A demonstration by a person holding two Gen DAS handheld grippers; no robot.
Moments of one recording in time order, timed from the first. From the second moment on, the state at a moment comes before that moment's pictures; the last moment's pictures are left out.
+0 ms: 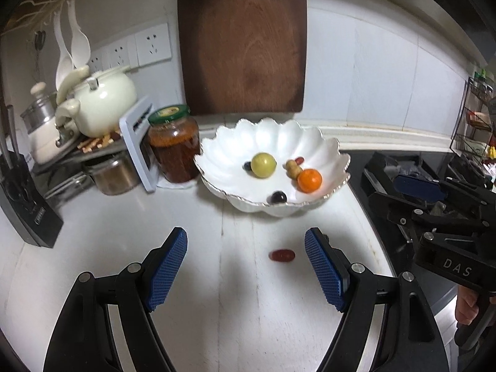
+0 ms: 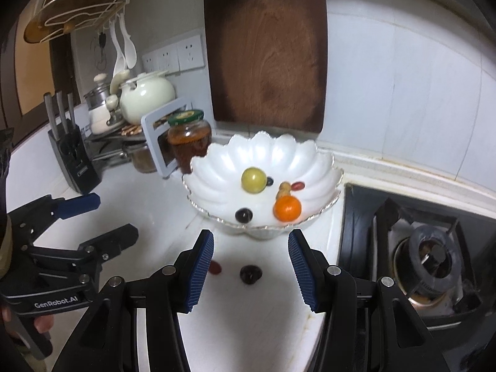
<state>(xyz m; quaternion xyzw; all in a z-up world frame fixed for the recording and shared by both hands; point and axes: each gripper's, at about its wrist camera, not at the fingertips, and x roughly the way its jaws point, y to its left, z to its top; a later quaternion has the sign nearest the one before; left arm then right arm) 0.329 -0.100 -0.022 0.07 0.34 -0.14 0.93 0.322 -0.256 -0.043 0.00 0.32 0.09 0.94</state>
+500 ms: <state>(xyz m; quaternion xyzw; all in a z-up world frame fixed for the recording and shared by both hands) 0.335 -0.107 -0.058 0.07 0.35 -0.16 0.92 0.335 -0.253 -0.079 -0.01 0.37 0.12 0.92</state>
